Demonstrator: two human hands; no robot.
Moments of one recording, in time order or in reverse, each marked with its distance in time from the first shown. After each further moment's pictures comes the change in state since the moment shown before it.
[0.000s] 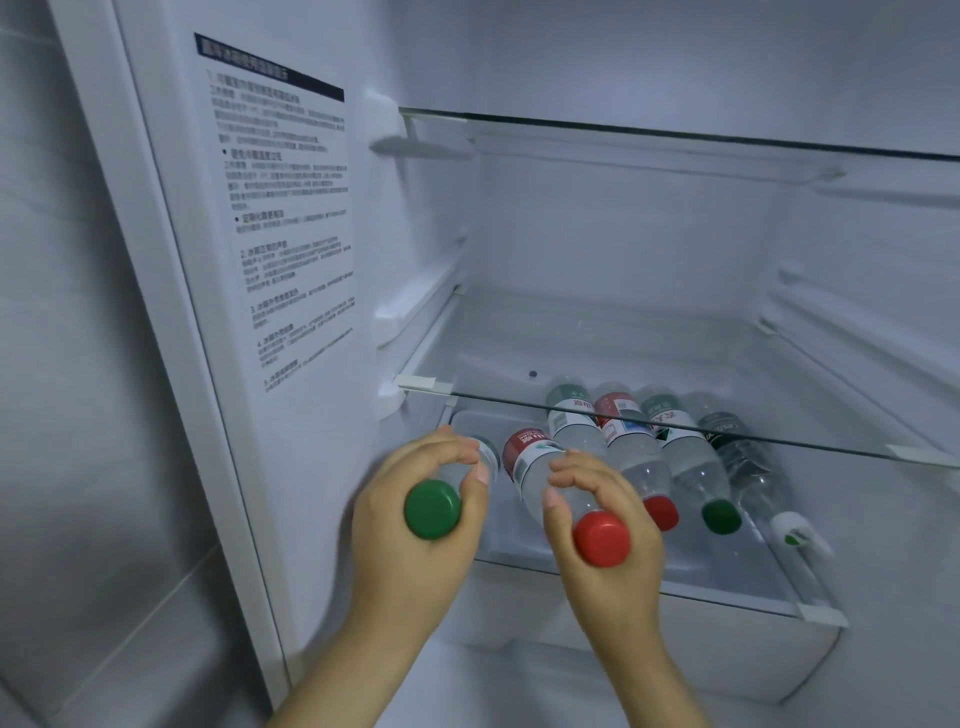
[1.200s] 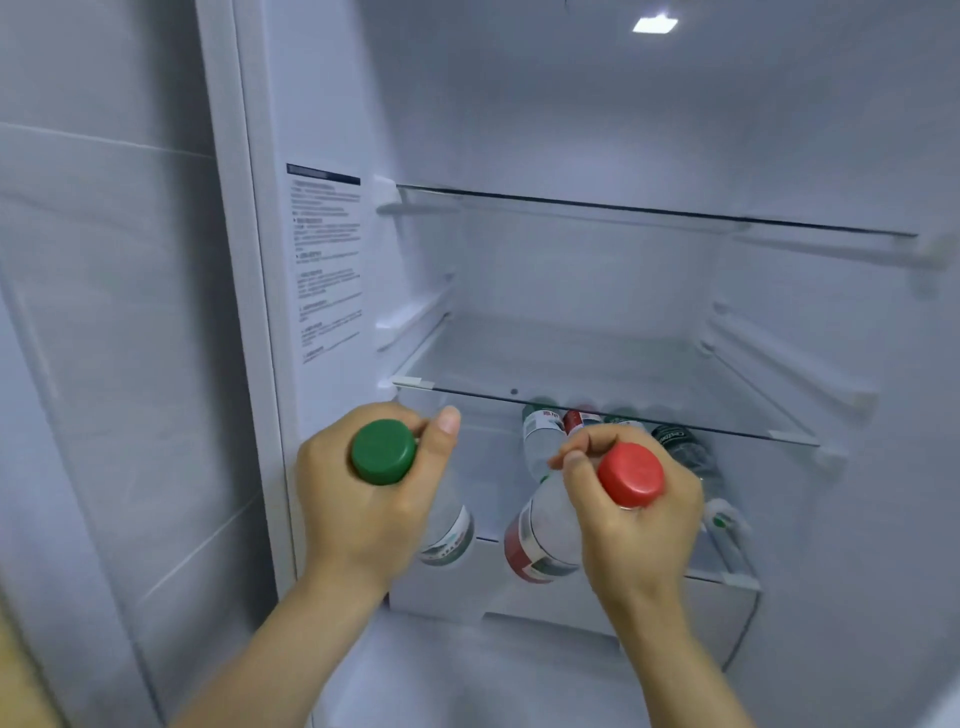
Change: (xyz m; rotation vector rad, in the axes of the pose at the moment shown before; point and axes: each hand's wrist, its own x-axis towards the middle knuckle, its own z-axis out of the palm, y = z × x) left_hand -0.013 0.091 -0.042 -0.119 0.146 0.034; right_hand 0.012 -0.120 -0.047 0.052 0.124 0.037
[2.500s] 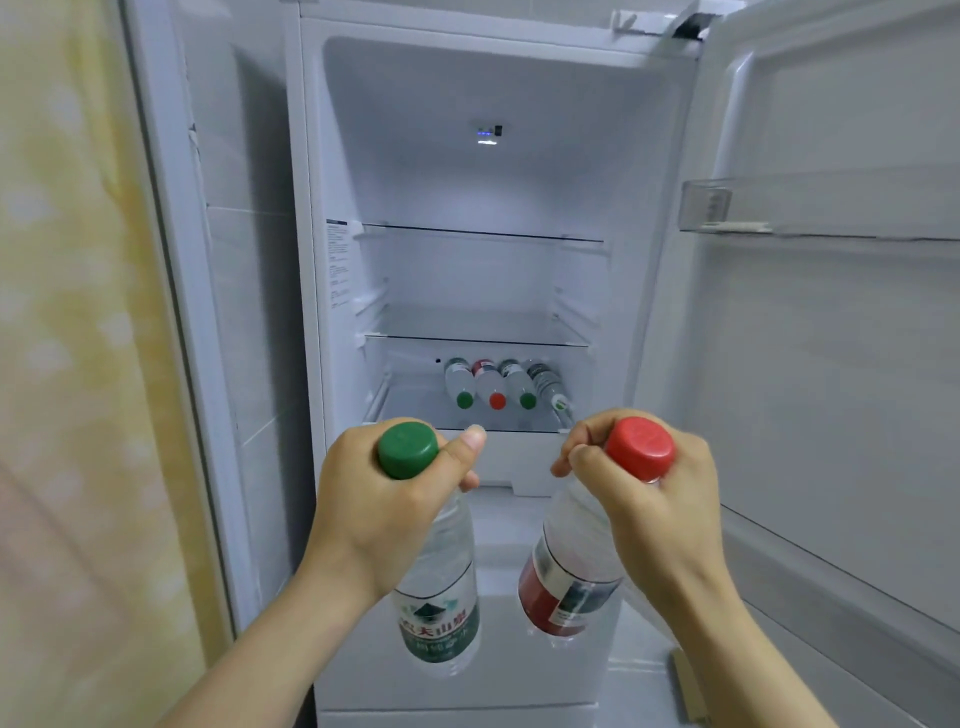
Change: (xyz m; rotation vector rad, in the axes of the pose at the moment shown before) left_hand -0.170 0.222 -0.147 -0.158 -0.449 -0.157; right_hand -0.184 -0.268 -0.146 -0.153 -0.067 0.104
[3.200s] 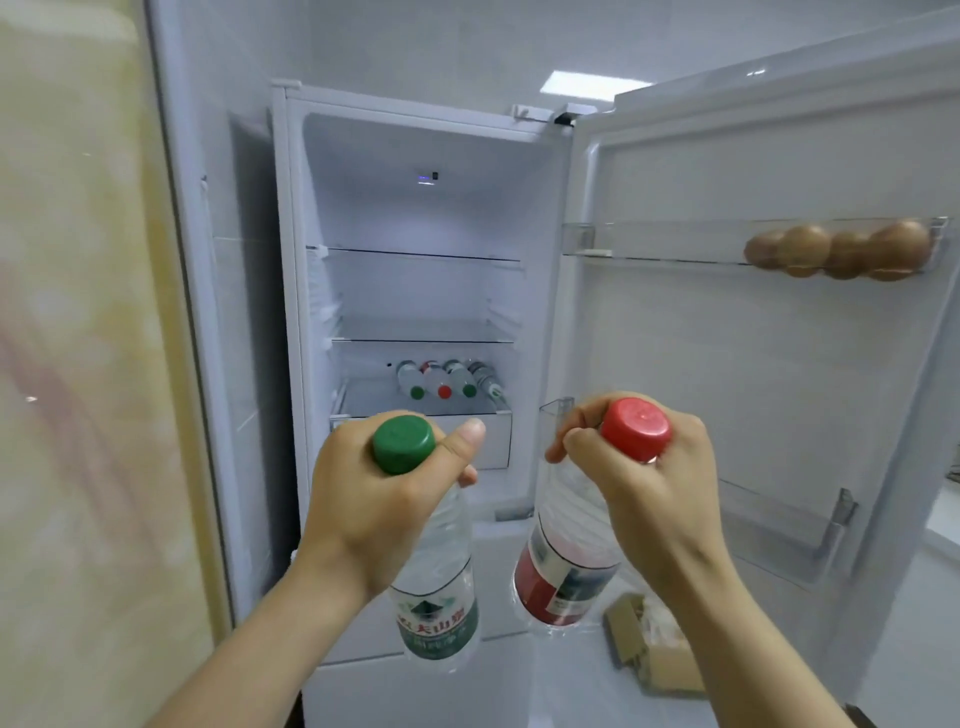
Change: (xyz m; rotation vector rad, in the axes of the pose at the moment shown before) left_hand -0.122 0.105 -0.046 -0.073 -0.123 0.113; right_hand -0.122 -0.135 -0.047 -0.082 0.084 -0.087
